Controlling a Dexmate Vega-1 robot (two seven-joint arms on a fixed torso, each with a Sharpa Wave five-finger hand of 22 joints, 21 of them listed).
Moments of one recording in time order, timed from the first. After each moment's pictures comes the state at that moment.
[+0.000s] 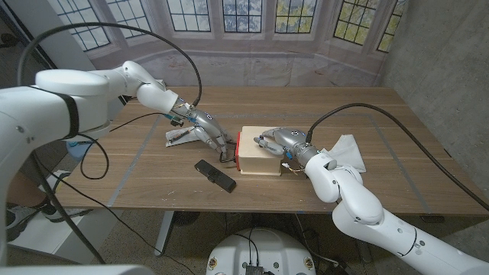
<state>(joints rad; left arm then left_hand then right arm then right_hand) -0.35 0.52 1.88 -0.46 0.50 -1.39 0.10 0.17 0.16 0.75 0.03 0.20 0.60 -0.13 0.19 0.19 0.53 -0.12 0.21 0.20 0.14 0.04 0.18 0.16 0.05 0.00 0.19 0.17 -1.06 -0.74 -0.74 -2.32 -0.99 -0.65 0.30 0.16 0.14 0.20 0.12 0.22 0.31 -0.10 0.20 0.19 0.32 -0.10 0.19 0.18 0.14 -0.04 0.21 0.21 0.19 -0.04 0.17 0.17</state>
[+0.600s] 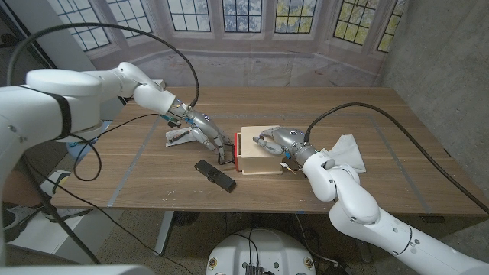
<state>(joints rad) -0.35 0.55 1.90 -0.50 0.44 -1.40 0.06 0.17 0.16 0.75 0.03 0.20 0.60 -0.13 0.19 0.19 0.53 -0.11 0.21 0.20 0.14 0.03 0.18 0.16 0.05 0.00 0.19 0.17 -1.04 -0.72 -0.75 -2.30 -1.02 -0.67 0.34 0.15 0.13 0.20 0.13 0.22 0.31 -0.10 0.20 0.19 0.32 -0.10 0.19 0.18 0.12 -0.04 0.21 0.20 0.17 -0.04 0.17 0.16</state>
